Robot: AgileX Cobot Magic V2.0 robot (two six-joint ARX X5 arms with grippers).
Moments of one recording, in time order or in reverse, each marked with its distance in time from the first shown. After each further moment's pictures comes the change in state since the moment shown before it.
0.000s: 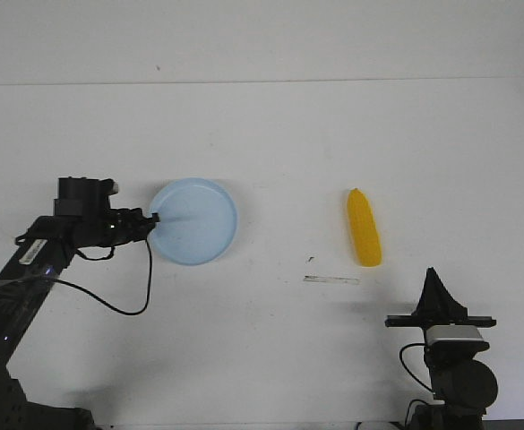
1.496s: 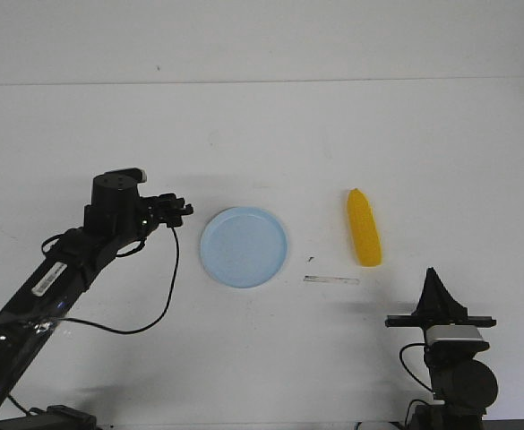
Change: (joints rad) left arm -0.249 -0.164 0.000 0.198 -0.264 -0.139; right arm 0.000 0.000 0.000 0.000 0.000 0.000
